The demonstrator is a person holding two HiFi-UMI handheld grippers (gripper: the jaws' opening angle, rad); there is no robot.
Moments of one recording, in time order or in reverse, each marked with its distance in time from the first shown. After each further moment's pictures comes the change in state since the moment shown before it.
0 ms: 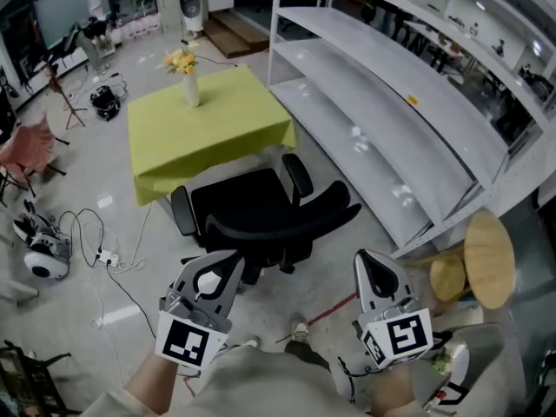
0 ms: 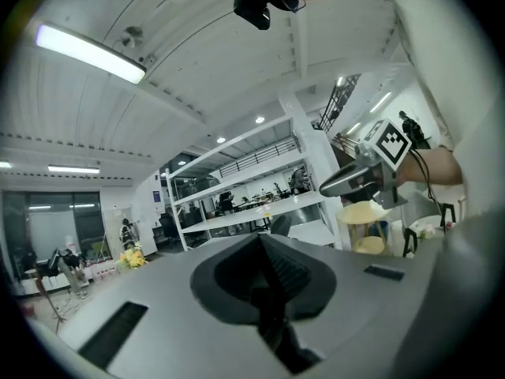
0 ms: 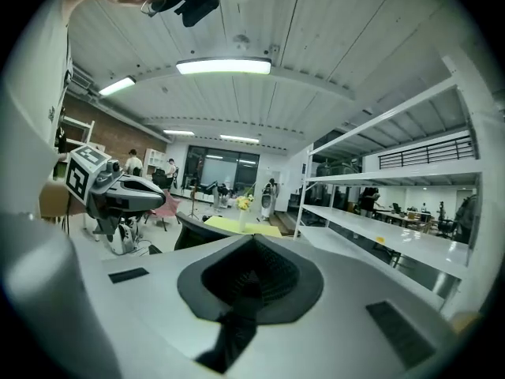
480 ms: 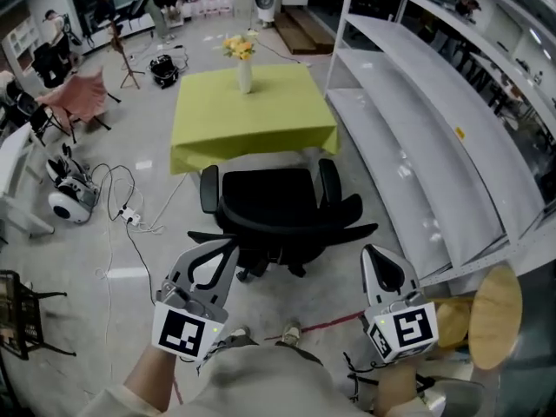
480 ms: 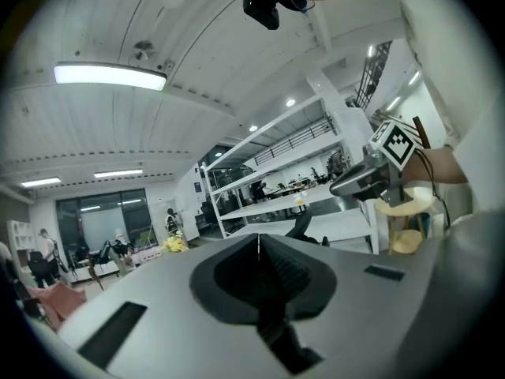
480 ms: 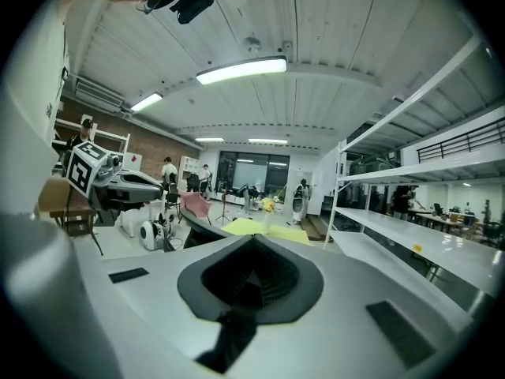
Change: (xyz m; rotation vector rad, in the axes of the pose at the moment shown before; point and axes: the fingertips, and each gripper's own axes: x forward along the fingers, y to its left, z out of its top) left arm -0.002 -0.008 0.004 -0.026 0.159 0.295; right arm 0.030 -0.040 -0.009 -0.037 -0.026 0.260
